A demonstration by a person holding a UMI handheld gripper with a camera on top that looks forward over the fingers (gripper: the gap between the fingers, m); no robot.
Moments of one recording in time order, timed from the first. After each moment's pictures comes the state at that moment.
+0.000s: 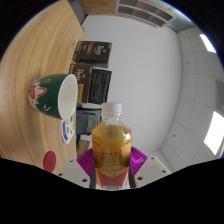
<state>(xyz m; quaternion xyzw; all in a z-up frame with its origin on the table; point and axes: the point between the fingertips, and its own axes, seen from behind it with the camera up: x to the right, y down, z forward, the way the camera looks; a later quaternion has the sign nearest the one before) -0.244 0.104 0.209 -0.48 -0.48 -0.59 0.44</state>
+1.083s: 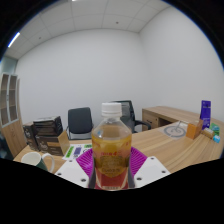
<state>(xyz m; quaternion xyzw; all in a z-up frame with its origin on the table) -0.127 0.156 0.111 -0.76 0.04 0.02 0.64</state>
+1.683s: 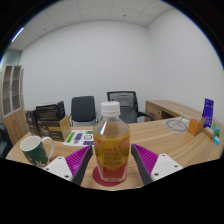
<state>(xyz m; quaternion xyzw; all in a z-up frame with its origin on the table) -0.127 0.134 0.073 -0.80 0.01 0.01 0.60</state>
